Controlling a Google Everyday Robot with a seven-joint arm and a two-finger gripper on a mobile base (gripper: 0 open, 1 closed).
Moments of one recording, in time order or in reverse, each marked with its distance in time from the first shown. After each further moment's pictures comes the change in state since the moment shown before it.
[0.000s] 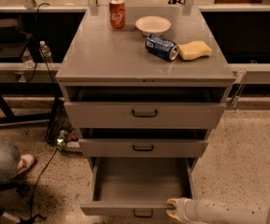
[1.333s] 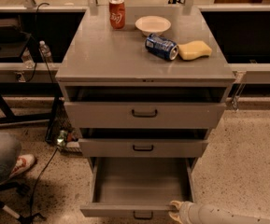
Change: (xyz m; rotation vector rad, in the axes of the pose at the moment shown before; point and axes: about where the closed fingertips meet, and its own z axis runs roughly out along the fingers) arm 0.016 0.014 -0.005 0.018 0.001 0.064
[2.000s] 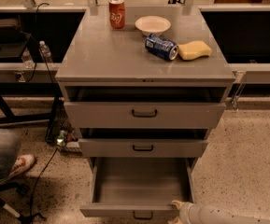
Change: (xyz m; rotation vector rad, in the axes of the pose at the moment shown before) arm 0.000 0.000 0.000 0.000 0.000 0.000
